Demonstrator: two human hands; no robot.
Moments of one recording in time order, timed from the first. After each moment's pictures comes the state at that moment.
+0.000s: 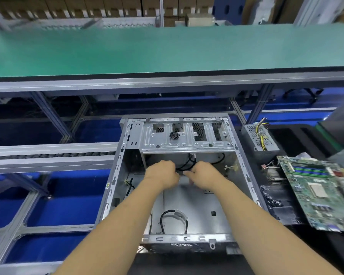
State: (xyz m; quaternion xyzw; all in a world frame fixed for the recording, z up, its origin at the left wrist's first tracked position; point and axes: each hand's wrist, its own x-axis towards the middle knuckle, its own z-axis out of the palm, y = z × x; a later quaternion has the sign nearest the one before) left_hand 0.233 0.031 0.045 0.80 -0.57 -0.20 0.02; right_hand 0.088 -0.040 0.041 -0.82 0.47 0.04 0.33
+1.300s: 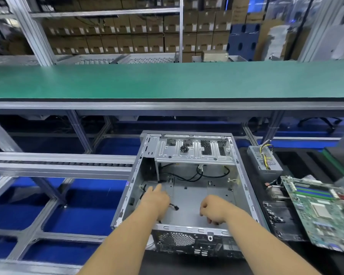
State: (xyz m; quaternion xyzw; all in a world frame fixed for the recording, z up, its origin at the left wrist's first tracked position) left_hand 0.230 0.110 0.043 0.72 -0.64 -0.05 -0.27; right_hand 0.038 0.013 0.048 -0.80 0.45 0.15 0.38
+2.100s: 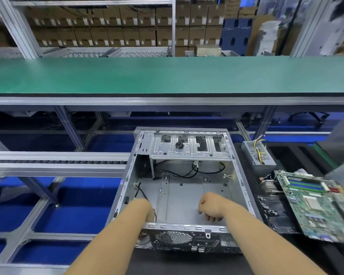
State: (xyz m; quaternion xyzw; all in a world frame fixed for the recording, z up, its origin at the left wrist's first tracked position) left_hand 0.249 0.114 0.038 0.75 -0.46 -0.35 -0.33; right_hand 0.037 0.008 0.044 -0.76 0.48 0.18 0.39
